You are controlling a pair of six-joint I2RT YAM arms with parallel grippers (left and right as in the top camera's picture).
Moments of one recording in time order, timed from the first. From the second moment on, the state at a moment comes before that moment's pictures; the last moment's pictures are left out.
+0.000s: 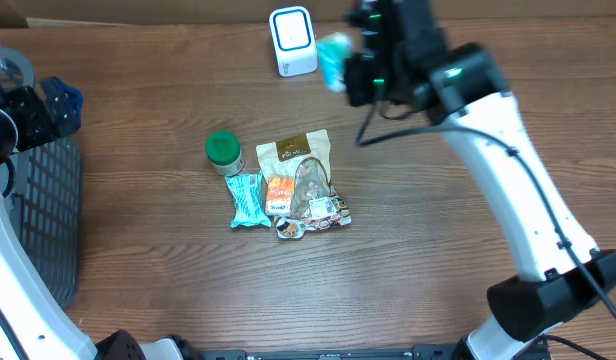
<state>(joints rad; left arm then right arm) 0.50 1.51 1.95 -1.30 0.22 0.05 0.37 1.81 1.99 -1.15 -0.15 0.24</state>
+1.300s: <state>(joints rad) 0.50 1.51 1.95 -1.30 0.22 0.05 -0.12 1.86 1.67 -1.30 -0.54 0.30</state>
